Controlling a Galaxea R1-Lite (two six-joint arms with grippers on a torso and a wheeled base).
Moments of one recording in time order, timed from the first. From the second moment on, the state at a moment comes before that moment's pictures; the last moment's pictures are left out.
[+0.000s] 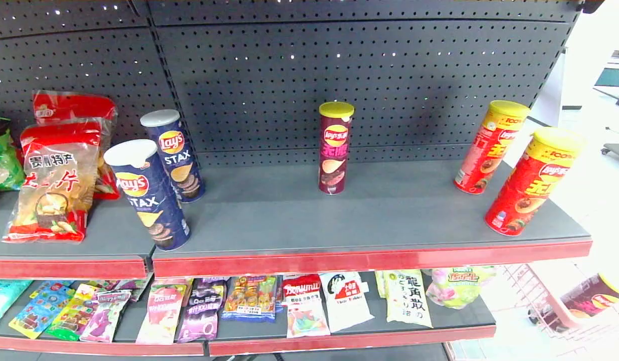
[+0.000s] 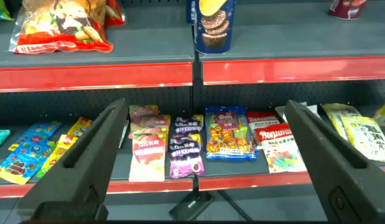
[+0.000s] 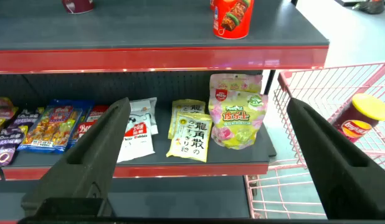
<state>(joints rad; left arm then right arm) 0.00 0.00 0.00 0.01 -0.01 0.01 0.00 0.00 0.00 0.00 0.01 -0.01</state>
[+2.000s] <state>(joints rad) 0.00 0.00 0.00 0.01 -0.01 0.01 0.00 0.00 0.00 0.00 0.02 -0.01</state>
